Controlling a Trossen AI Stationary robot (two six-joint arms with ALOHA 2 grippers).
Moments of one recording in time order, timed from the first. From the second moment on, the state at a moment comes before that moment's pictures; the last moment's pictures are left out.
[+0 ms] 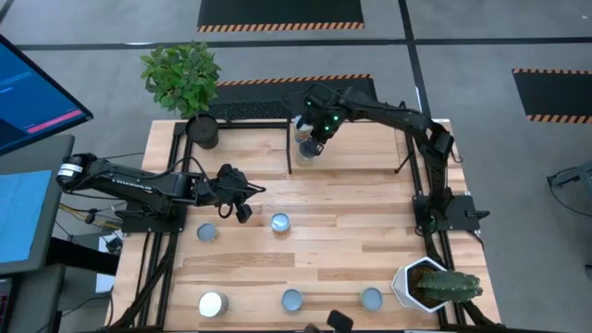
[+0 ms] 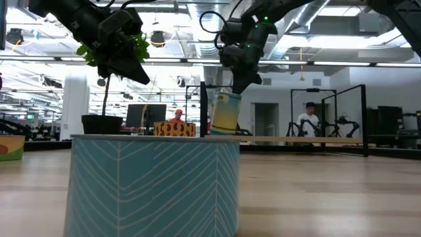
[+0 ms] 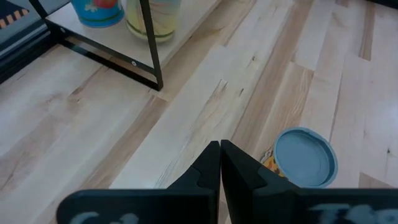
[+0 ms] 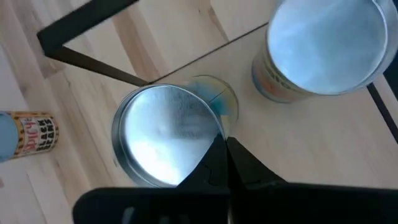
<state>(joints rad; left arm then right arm) -0.08 1.07 0.63 -0.28 -0.38 -0.43 -0.52 1.97 1.84 -1.02 -0.15 -0.01</state>
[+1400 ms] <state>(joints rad) -0.08 1.07 0.63 -0.28 -0.38 -0.43 -0.53 1.94 1.87 -1.21 -0.08 -0.03</state>
